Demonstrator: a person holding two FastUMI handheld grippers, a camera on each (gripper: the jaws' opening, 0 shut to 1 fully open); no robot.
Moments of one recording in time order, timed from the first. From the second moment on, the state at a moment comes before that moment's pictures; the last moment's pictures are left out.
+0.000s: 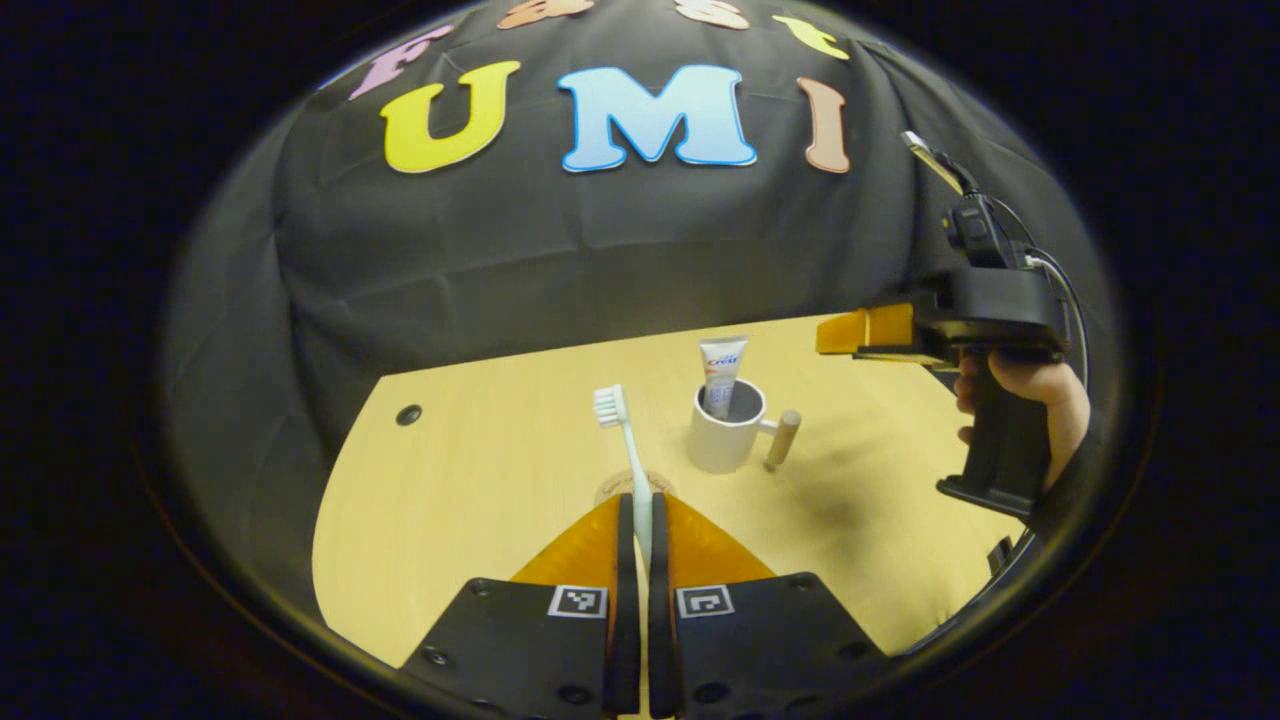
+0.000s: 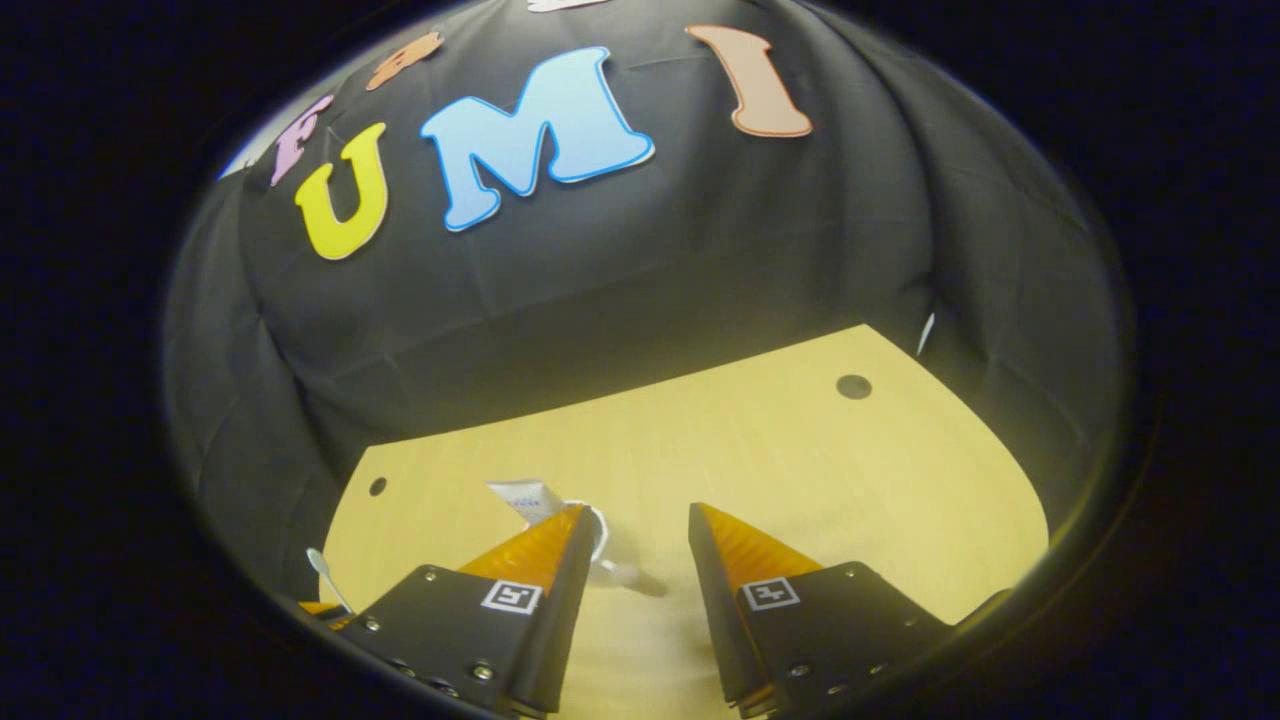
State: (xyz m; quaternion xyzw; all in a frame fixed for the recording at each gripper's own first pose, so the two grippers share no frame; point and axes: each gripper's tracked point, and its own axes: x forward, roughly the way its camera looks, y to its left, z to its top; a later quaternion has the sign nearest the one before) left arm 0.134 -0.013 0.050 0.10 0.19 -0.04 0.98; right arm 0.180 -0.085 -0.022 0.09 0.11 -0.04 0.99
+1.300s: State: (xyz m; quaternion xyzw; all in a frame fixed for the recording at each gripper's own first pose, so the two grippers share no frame) left arm 0.296 -0.150 0.099 0.25 0.02 -0.17 0.95; right arm 0.057 -0.242 -0.108 0.17 0.16 -0.22 0.94
